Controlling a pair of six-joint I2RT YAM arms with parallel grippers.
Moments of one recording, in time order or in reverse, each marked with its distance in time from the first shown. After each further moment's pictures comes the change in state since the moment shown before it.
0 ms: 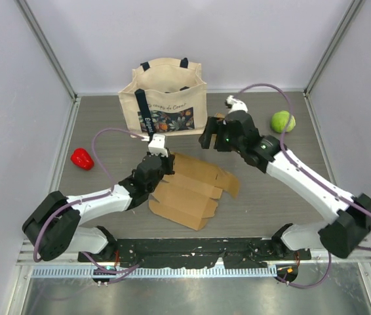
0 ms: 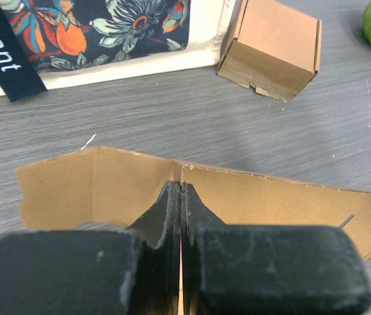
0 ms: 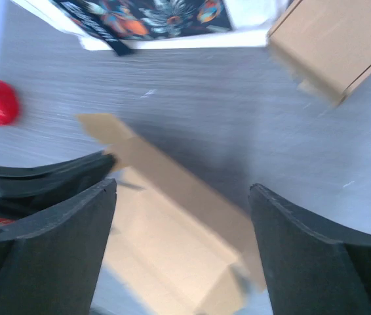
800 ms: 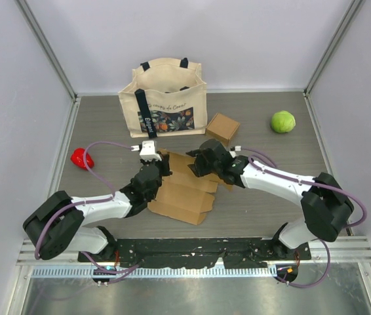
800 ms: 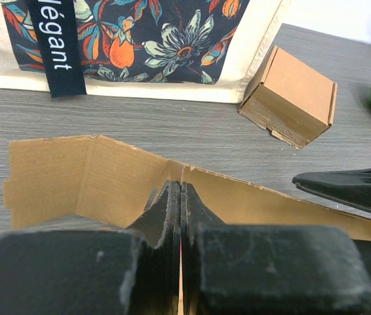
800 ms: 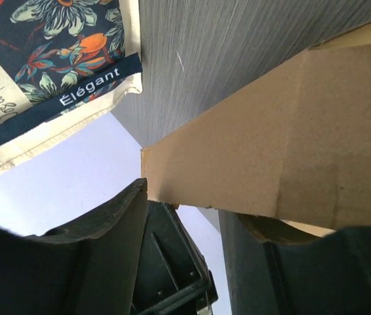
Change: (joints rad) left arm -0.062 -0.001 -0.128 0.263 -0.254 -0.089; right arm 0.153 0.075 -0.317 0.269 0.049 1.546
